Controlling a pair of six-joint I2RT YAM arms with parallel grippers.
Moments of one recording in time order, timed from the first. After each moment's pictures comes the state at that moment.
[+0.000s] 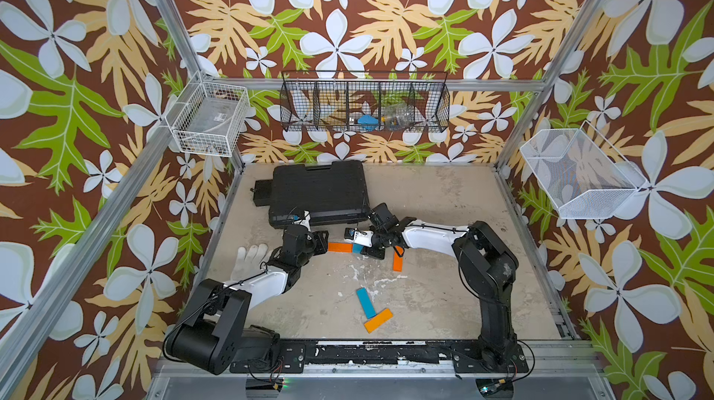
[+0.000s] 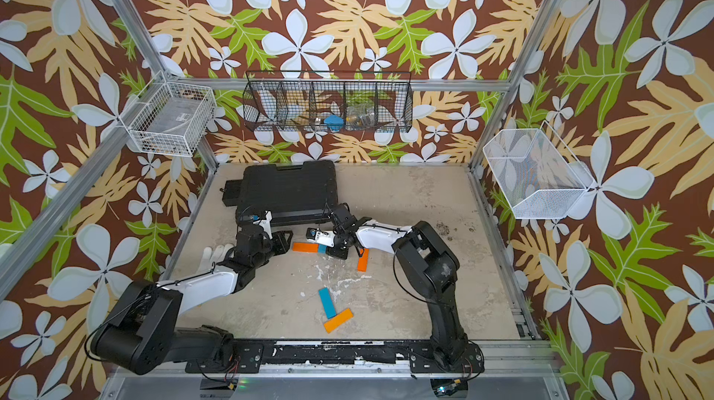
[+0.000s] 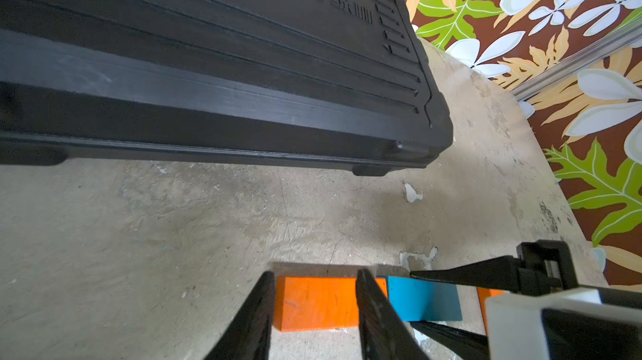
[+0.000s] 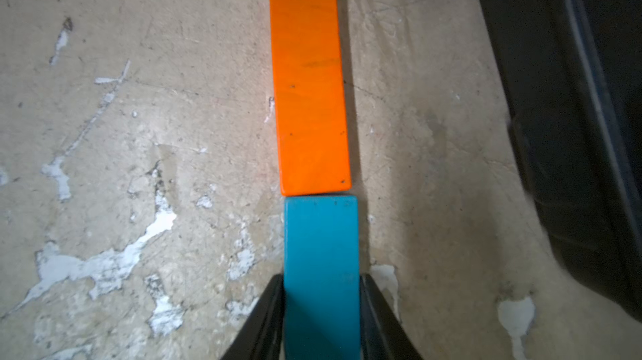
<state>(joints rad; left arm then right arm) -0.31 1.36 0.44 0.39 0.06 -0.56 0.71 2.05 1.29 -0.34 -0.23 -0.70</state>
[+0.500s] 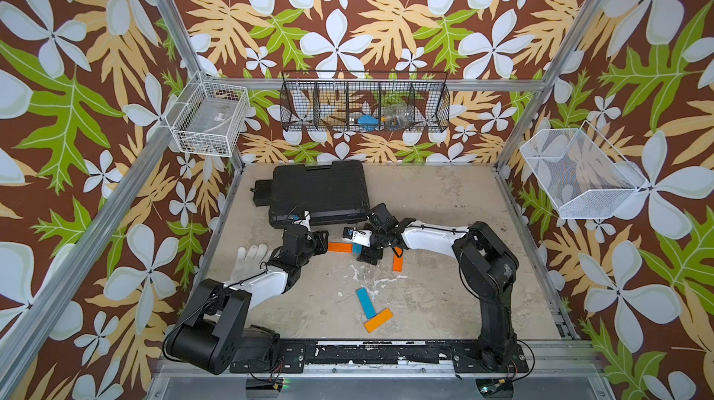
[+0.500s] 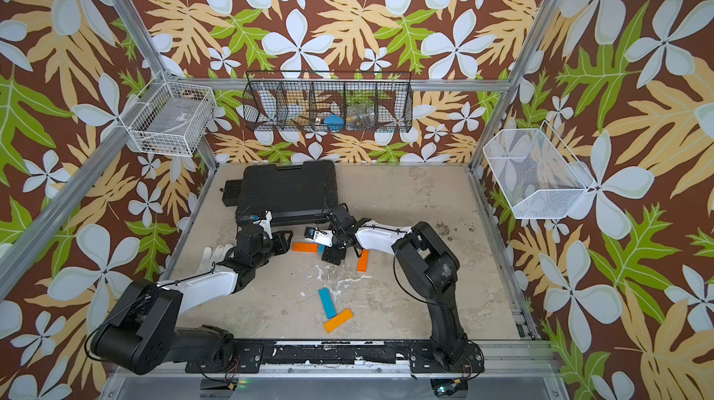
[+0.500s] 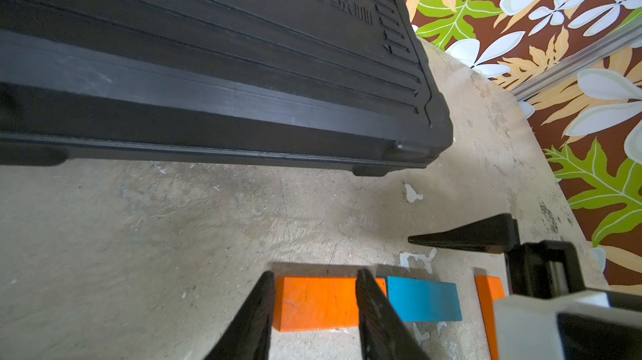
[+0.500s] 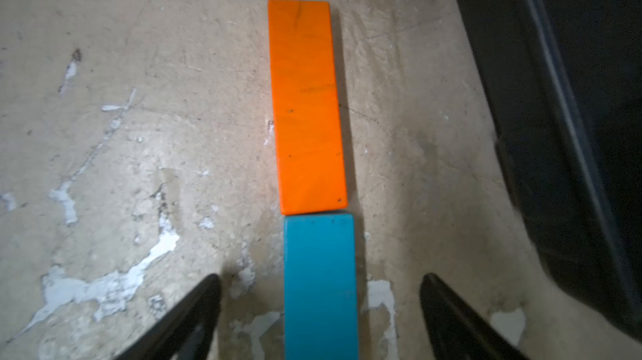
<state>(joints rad) -0.31 1.36 0.44 0.39 0.06 -0.56 0.71 2.03 1.26 -0.30 -0.23 -0.67</state>
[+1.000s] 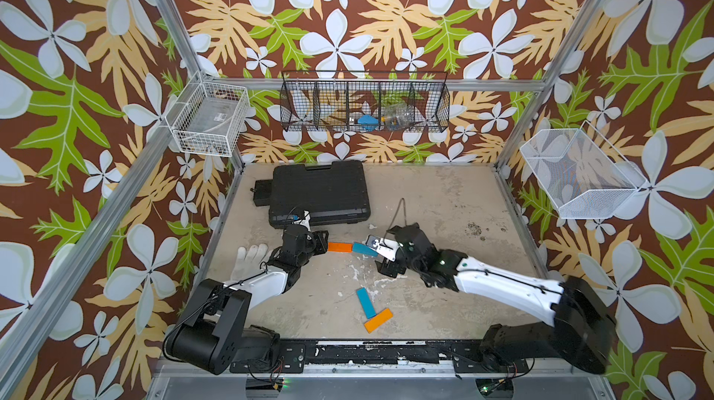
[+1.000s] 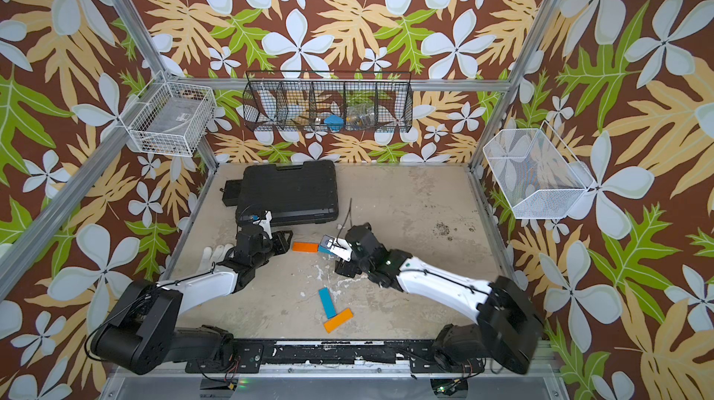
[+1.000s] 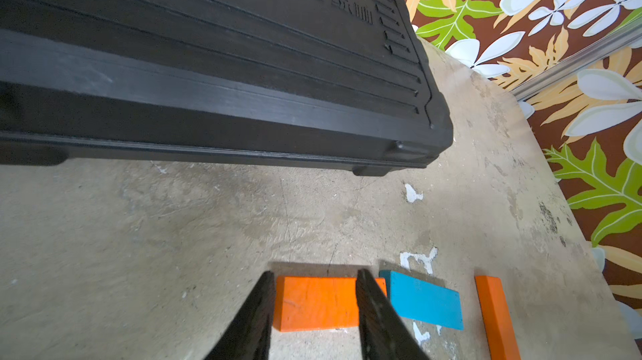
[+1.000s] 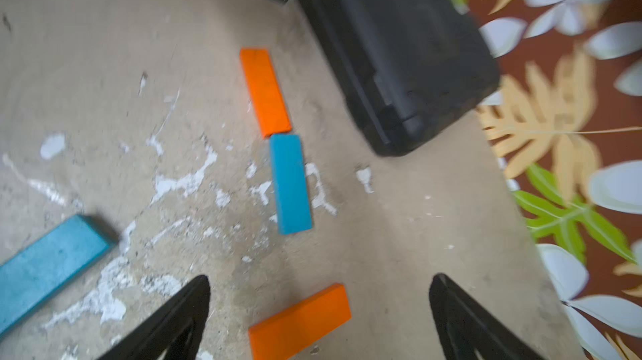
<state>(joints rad) -0.31 1.36 0.44 0.39 0.06 -0.56 0.85 1.28 0.73 -0.05 0.20 -0.48</state>
